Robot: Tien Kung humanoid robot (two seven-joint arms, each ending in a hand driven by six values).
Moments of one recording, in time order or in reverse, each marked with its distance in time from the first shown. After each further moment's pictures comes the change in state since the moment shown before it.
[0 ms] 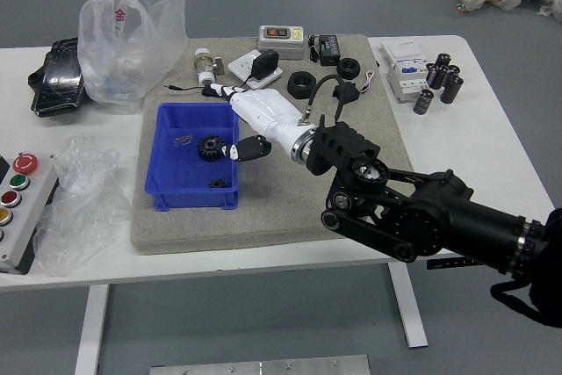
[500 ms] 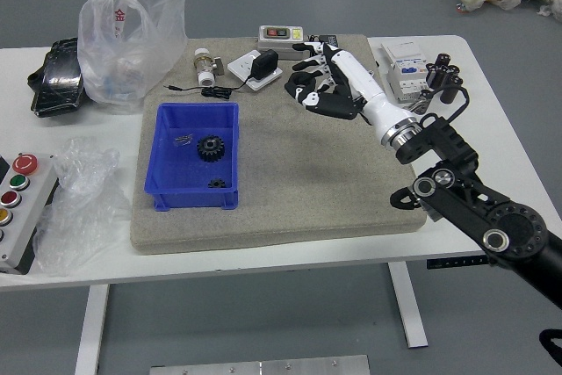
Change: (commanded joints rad) left arm -0.014 0.011 0.010 0.004 -0.004 -0.004 -0.012; right arm -0.338 -0.188 0.481 0.182 0.504 0.071 0.348
